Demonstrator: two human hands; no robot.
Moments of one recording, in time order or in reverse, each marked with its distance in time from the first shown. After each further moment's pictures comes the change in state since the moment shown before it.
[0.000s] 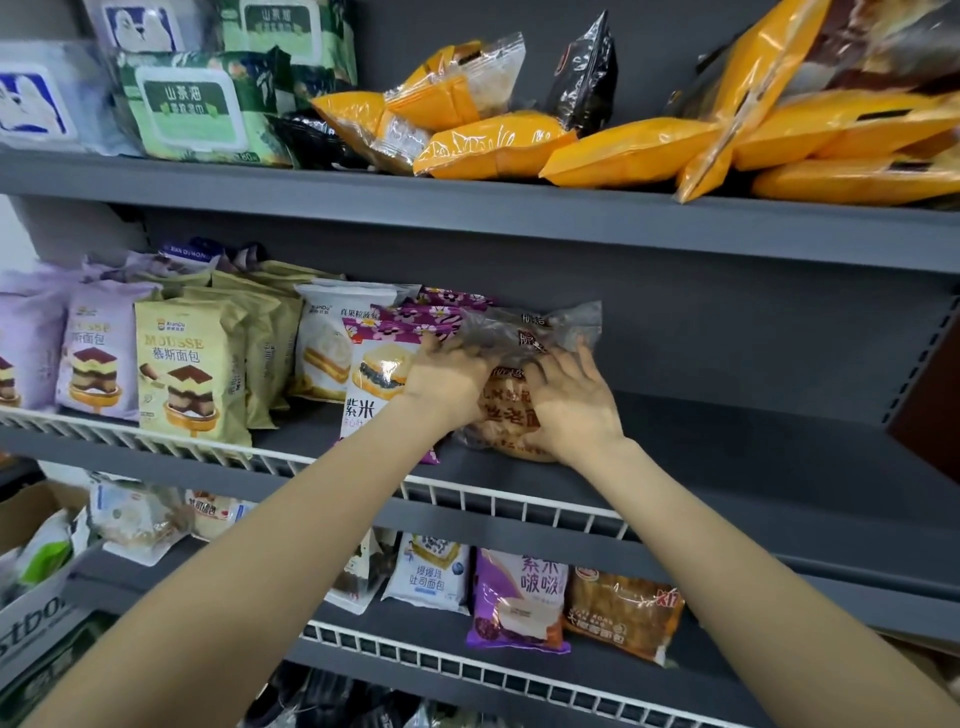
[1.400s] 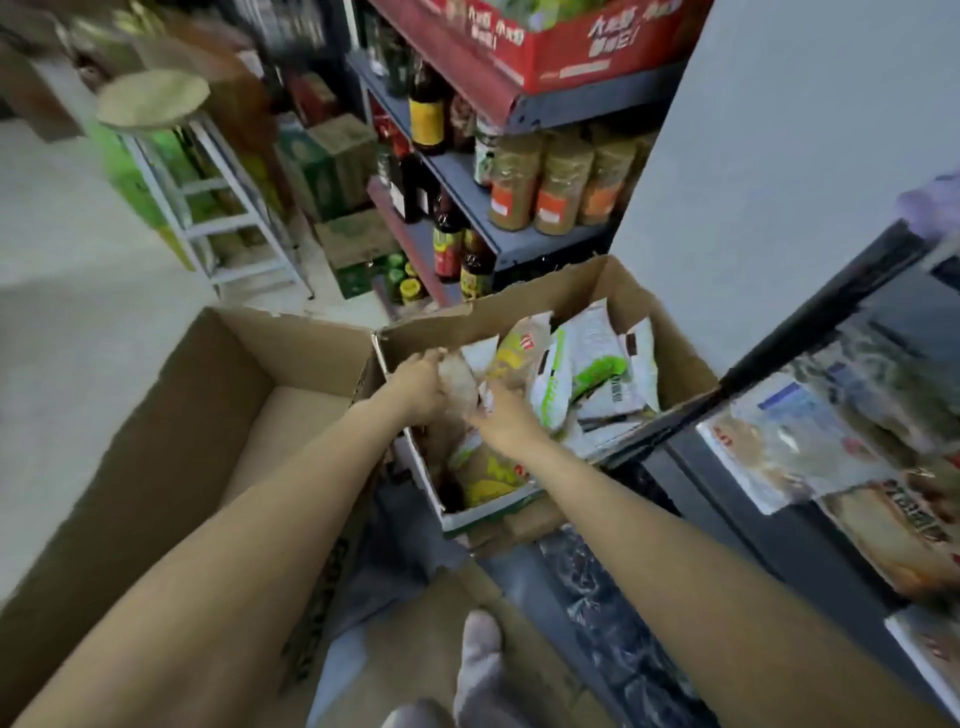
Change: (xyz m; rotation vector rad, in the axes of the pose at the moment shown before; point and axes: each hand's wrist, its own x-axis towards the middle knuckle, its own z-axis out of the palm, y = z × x) left_hand -0.450 -0.614 0.420 -0.765 -0.580 -1.163; right_hand 0.175 -0.864 0.159 0.975 -0.995 -0.401
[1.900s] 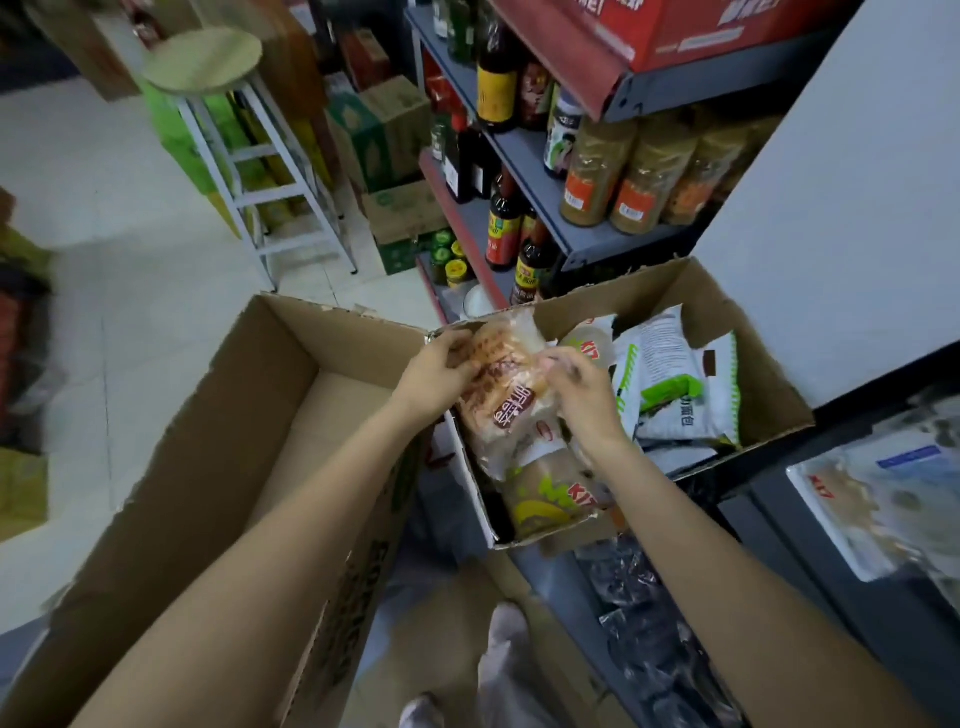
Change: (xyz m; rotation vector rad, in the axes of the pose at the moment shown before) left_hand 0.002 -0.028 -0.029 -0.626 0.145 -0.037; right_hand 0.031 -0.013 -0.020 0.497 0.285 -0.162
